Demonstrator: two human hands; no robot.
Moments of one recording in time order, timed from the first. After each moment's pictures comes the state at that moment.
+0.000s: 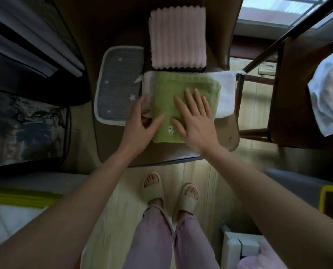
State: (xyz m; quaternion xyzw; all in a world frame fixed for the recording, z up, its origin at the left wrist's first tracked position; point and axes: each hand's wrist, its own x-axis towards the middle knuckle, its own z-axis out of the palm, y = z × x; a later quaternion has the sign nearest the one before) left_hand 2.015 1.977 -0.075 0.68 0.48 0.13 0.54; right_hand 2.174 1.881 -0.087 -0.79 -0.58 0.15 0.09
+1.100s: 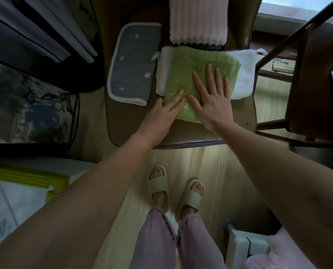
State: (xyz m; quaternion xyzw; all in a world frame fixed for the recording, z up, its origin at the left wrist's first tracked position) left_hand 2.002 1.948 -0.096 0.93 0.28 -0.06 0.22; right_hand 2.179 1.883 -0.123 -0.81 -0.57 0.15 0.04
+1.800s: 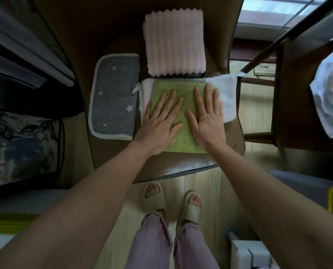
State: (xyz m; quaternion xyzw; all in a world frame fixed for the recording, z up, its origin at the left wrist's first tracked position) left_hand 2.060 1.997 -0.121 0.94 0.25 -0.10 0.21; right_hand 2.201 1.894 -0.134 -0.85 -0.46 0.19 0.17
